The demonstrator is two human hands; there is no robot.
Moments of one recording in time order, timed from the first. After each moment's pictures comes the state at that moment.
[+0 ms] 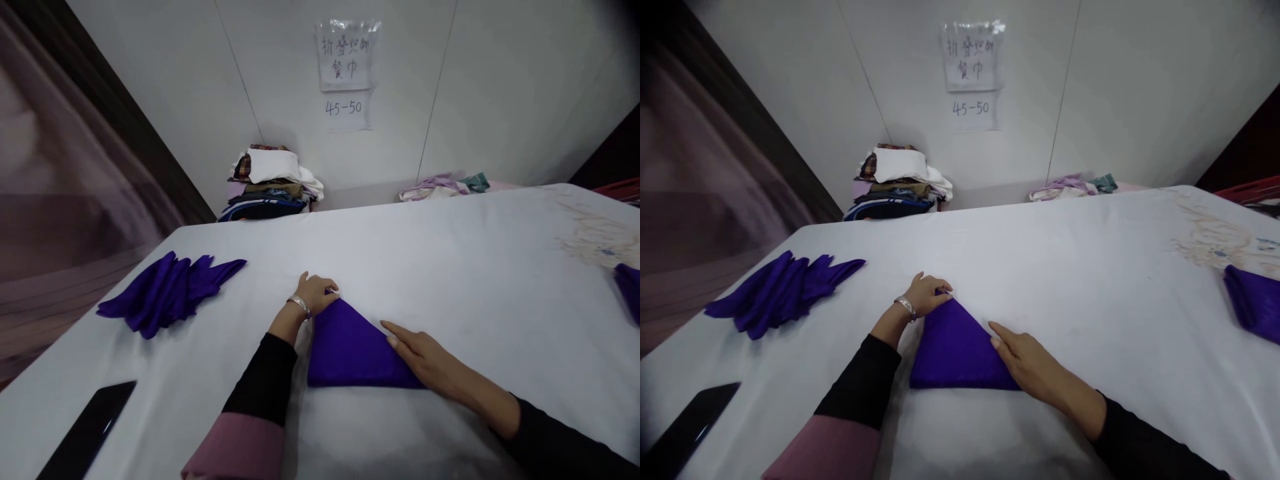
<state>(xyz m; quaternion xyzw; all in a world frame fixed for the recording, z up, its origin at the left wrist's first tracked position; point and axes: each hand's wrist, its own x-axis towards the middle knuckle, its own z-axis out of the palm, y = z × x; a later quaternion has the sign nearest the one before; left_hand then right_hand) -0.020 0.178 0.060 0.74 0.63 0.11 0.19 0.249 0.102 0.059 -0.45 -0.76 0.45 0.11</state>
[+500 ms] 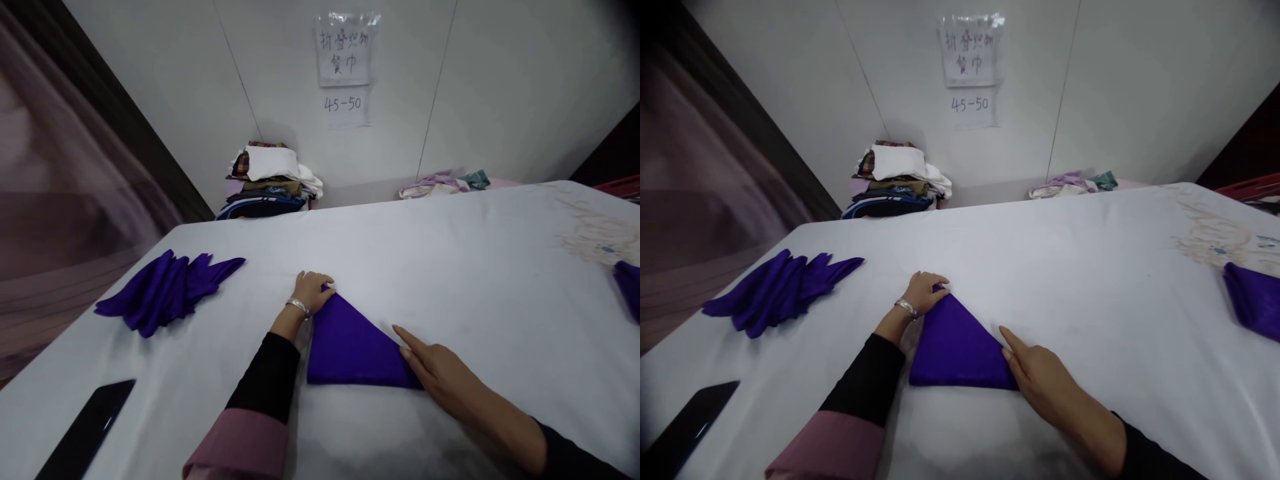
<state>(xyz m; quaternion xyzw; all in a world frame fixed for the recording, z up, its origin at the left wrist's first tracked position) -0.028 0.180 0.038 0.74 0.64 0.15 0.12 0.263 0.080 0.052 -0.51 -0.78 0.35 0.07</state>
